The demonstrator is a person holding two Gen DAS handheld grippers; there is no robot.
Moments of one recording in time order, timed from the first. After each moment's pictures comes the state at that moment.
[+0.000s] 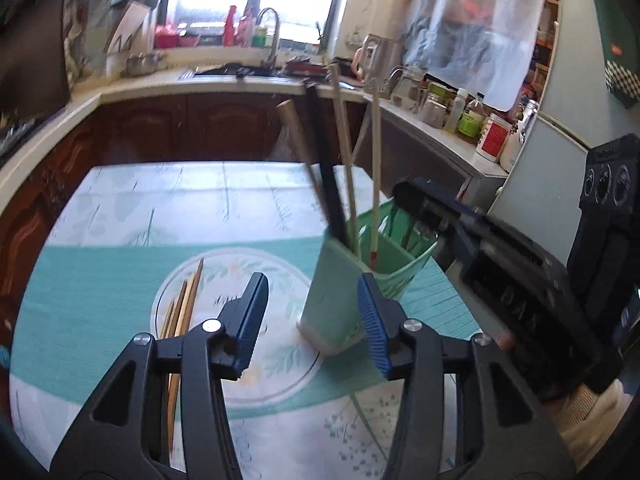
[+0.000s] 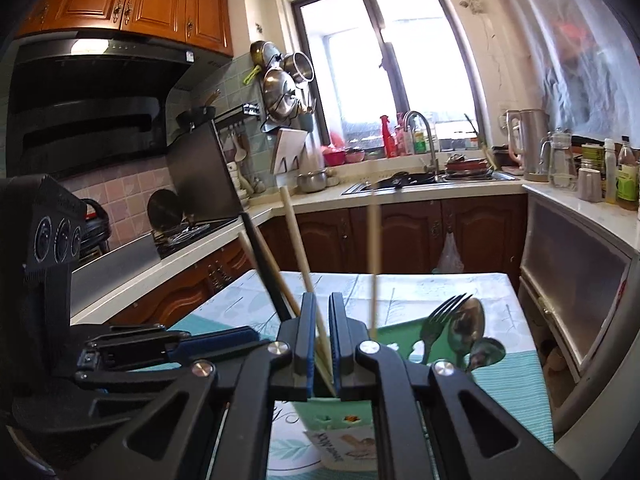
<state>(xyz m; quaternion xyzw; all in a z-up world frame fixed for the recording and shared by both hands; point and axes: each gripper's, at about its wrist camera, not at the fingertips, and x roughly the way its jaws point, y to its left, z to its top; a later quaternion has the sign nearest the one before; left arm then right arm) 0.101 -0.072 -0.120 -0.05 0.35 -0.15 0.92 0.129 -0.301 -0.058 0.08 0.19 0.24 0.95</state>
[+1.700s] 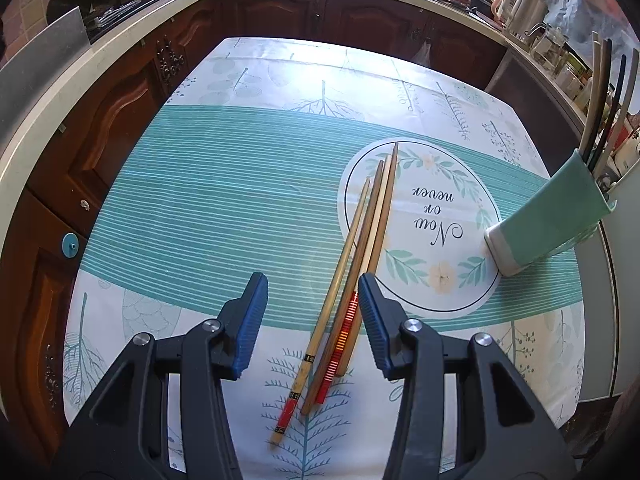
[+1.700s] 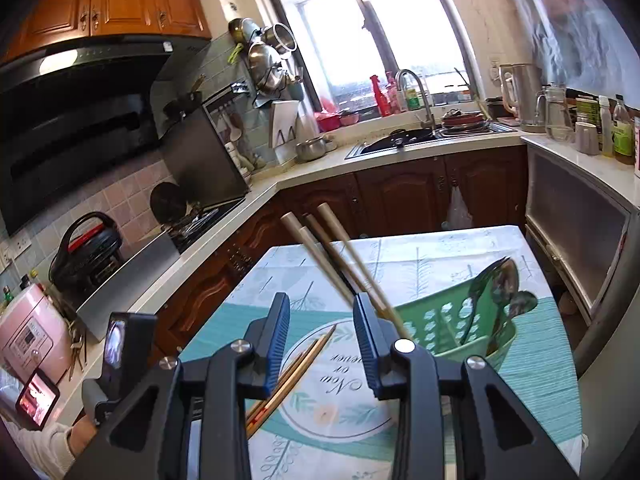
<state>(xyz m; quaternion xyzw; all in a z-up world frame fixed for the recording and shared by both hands) 0.102 0.067 -0.183 -0.08 0.51 0.05 0.86 0.104 -0.266 -0.021 0.12 0.28 0.23 0.92</state>
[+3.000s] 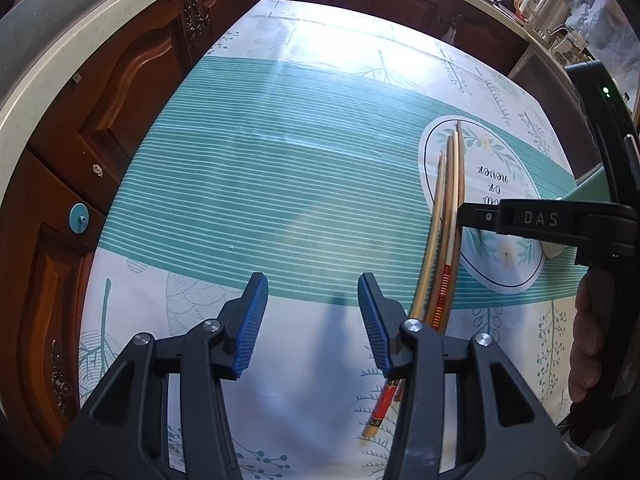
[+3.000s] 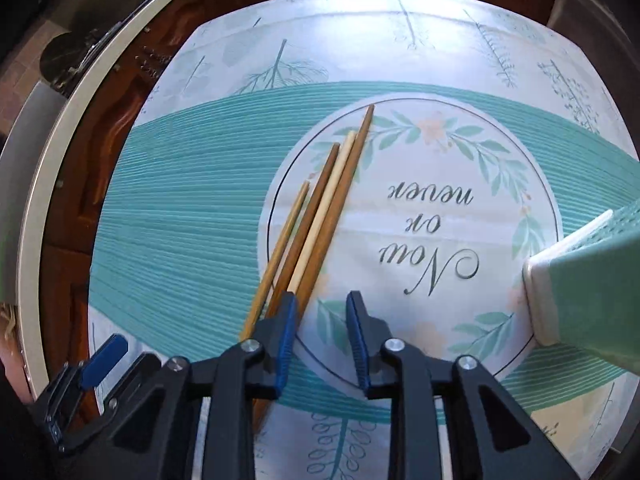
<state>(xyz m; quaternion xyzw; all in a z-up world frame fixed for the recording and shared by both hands) 0.094 0.137 -0.217 -0.11 0.54 0.04 0.83 0.201 -0.108 -0.178 0.05 0.64 0.14 0.75</state>
